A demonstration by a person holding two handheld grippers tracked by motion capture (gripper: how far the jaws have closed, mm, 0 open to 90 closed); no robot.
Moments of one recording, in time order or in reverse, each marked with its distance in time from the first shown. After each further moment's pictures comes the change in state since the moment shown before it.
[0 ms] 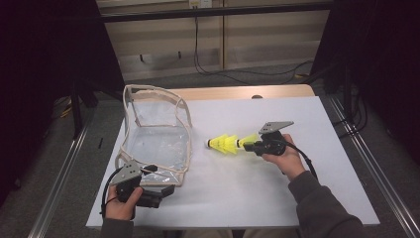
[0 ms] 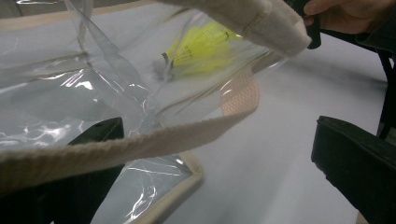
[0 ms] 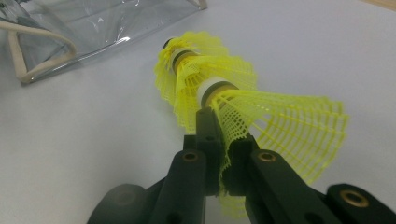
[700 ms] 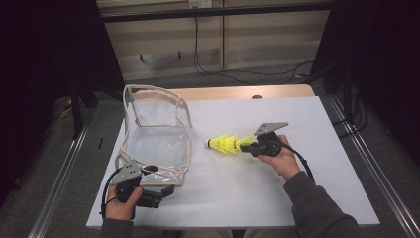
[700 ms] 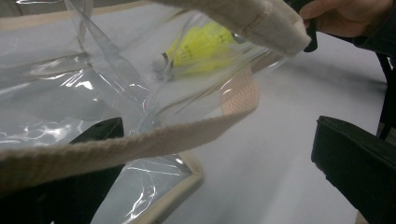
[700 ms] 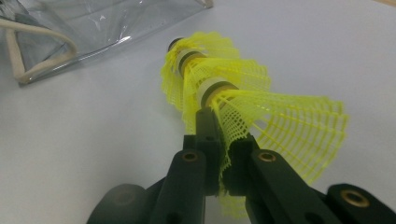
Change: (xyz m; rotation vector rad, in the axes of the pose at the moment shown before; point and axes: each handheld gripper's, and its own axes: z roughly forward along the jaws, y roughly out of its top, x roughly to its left) left arm 0.000 0.000 0.000 0.004 0.002 0.004; right arm 0.006 0.002 0.010 0.003 0.004 -0.008
